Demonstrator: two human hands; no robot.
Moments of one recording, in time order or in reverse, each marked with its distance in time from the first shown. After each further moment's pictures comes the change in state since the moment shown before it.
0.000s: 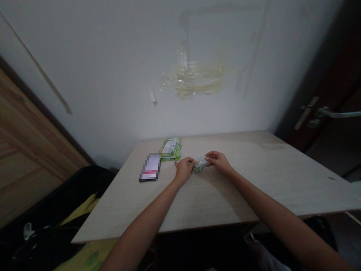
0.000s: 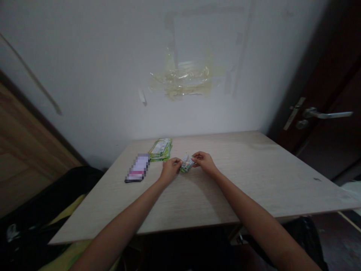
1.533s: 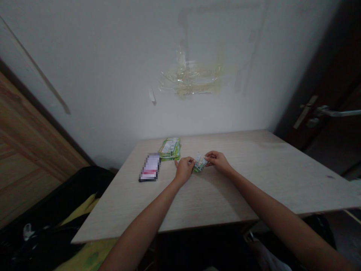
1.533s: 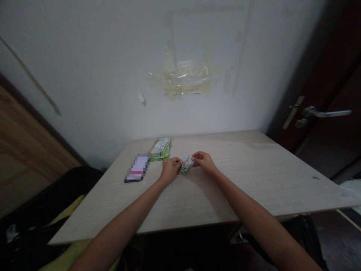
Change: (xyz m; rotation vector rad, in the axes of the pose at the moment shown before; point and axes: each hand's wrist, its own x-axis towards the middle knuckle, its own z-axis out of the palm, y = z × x) left_hand -0.007 0.014 -0.007 0.166 -0.049 0.057; right_hand 0.004 0.008 -0.001 0.056 0.006 0.016
